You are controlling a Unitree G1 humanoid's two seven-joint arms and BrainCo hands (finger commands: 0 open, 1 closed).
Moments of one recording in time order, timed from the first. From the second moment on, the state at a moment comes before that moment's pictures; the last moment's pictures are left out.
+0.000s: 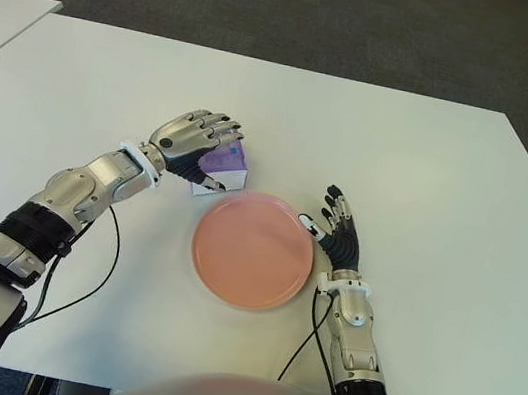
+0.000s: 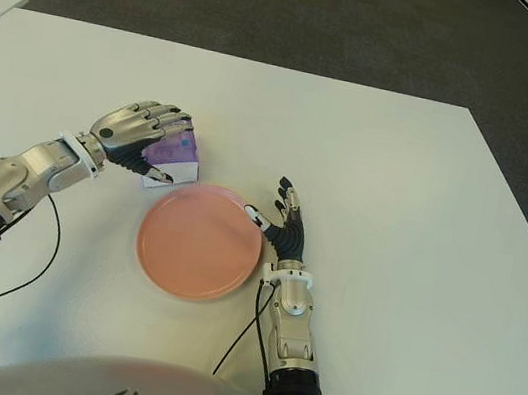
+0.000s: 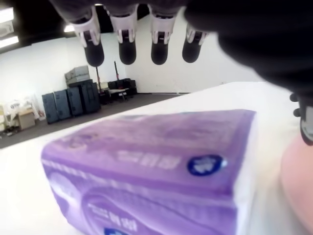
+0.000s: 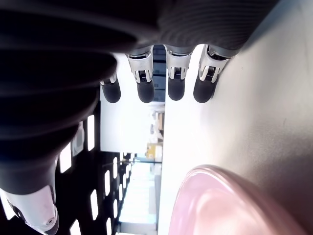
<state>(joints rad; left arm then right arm) -0.41 0.70 -0.40 0.32 0.99 -0.34 0.20 0.08 0.02 0.08 0.22 -0.08 -0.24 -0.02</state>
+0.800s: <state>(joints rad) -0.43 0.72 -0.38 0.35 1.07 -0.26 0.45 0.10 0.02 0.08 0.20 -0.08 -0.24 -0.01</state>
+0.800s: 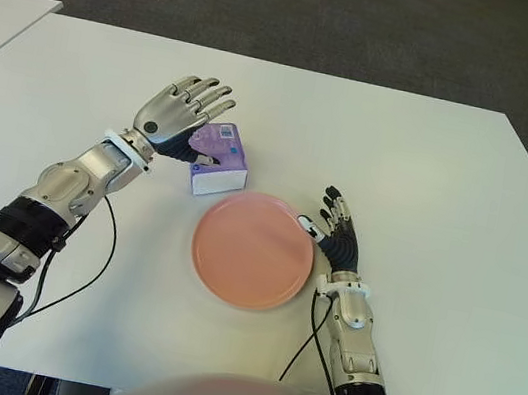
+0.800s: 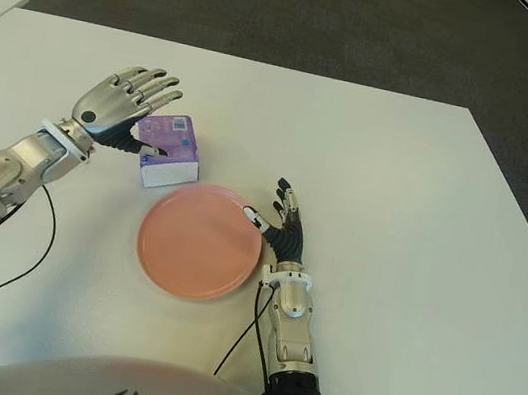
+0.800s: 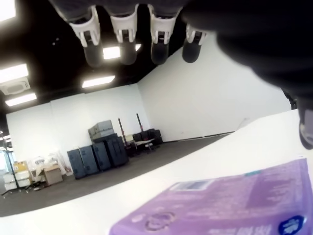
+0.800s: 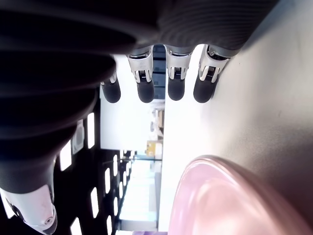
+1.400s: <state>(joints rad) -0.43 0.72 -0.41 0.37 1.04 -0.32 0.40 0.11 0.02 0.08 0.19 -0.07 -0.24 -0.01</state>
